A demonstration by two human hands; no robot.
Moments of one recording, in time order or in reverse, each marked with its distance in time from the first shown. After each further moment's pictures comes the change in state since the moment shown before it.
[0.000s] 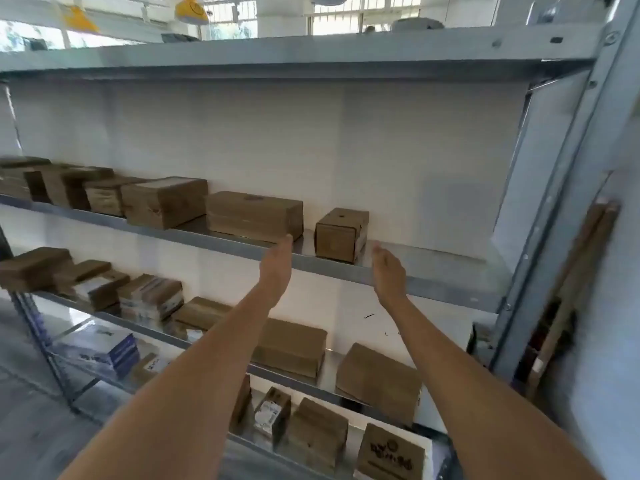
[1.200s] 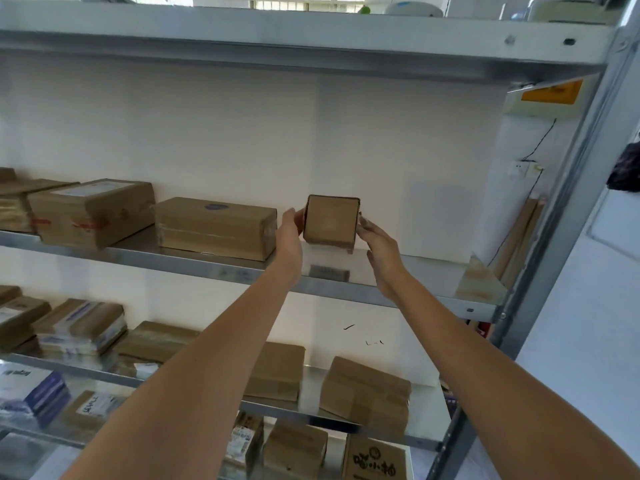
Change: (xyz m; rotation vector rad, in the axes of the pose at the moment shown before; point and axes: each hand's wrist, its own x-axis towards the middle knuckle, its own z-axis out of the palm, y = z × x) left_hand 0.062 0.042 0.059 -0.438 -0.278 0.120; right_hand 0.065 -0.028 0.005 0.360 -0.052 0.067
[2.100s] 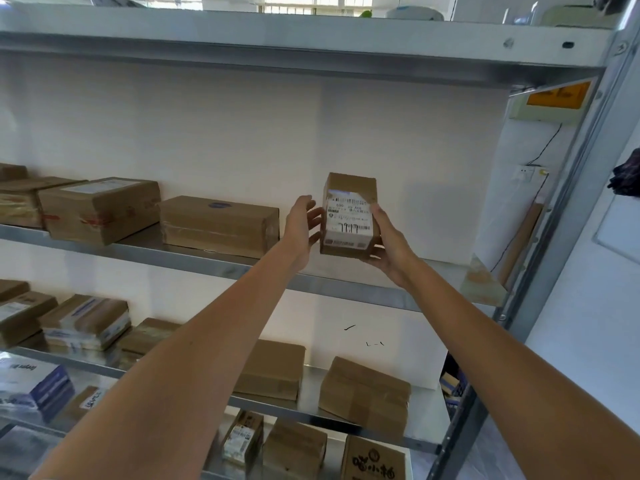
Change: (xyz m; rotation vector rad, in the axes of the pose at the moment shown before) left_hand 0.004 0.015 0.011 -0.012 -0.162 -0.061; right_hand -0.002 -0.021 -0.013 -0.003 -0.104 0.105
